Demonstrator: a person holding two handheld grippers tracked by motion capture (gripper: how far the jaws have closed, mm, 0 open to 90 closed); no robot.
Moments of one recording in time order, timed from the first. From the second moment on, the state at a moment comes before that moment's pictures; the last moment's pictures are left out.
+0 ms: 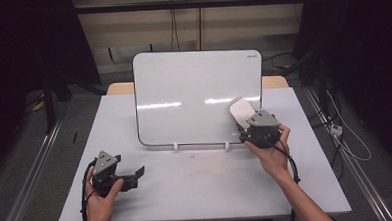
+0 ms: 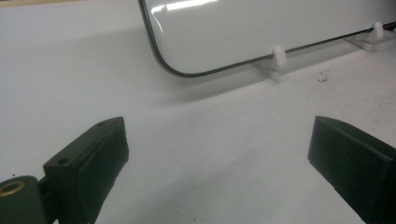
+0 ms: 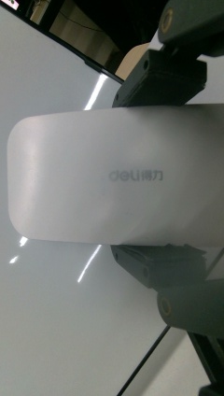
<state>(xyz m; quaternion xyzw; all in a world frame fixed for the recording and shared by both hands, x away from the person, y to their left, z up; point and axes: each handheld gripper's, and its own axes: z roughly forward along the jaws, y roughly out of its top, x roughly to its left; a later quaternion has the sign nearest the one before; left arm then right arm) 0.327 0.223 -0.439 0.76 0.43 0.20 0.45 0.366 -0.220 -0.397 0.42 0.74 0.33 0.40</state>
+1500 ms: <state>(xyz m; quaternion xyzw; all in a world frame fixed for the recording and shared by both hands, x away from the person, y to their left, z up) 0.327 0.223 -0.438 0.76 0.42 0.20 0.45 0.373 -0.230 -0.417 0.44 0.76 0.34 0.34</state>
